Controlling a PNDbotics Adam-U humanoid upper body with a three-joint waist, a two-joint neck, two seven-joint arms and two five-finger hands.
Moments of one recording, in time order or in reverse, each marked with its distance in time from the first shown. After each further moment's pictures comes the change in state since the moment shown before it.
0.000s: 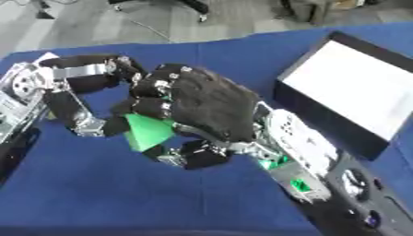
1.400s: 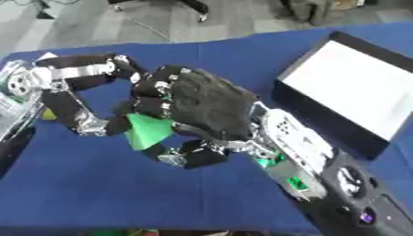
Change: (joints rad) left arm -0.001 0.017 0.013 -0.002 -0.092 -0.036 0.034; right arm -0.008 0.001 0.006 0.033 0.000 0.001 -0.001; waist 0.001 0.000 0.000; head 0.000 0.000
